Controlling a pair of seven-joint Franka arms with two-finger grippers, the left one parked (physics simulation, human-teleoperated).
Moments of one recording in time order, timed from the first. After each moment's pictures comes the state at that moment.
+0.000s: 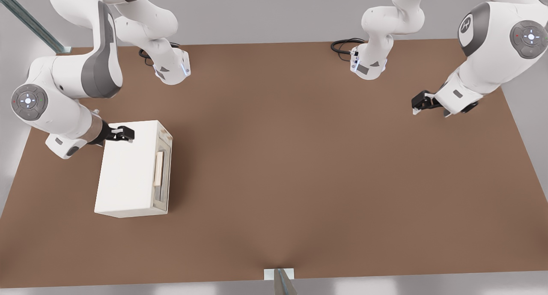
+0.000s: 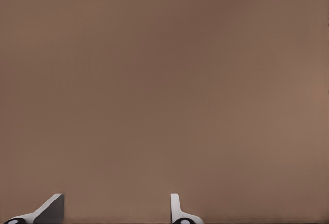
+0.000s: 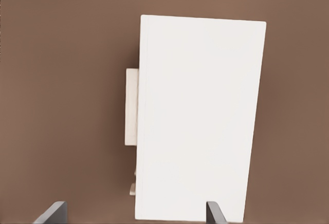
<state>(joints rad) 0.19 0.16 -0.13 -1.45 -0.01 1.46 -0.04</state>
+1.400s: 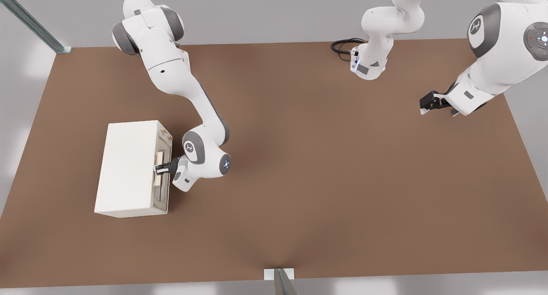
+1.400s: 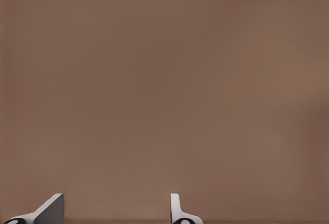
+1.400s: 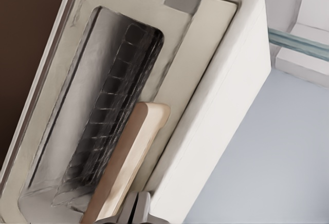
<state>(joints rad) 0.56 0.67 -0.13 -1.51 -0.77 1.45 0.23</state>
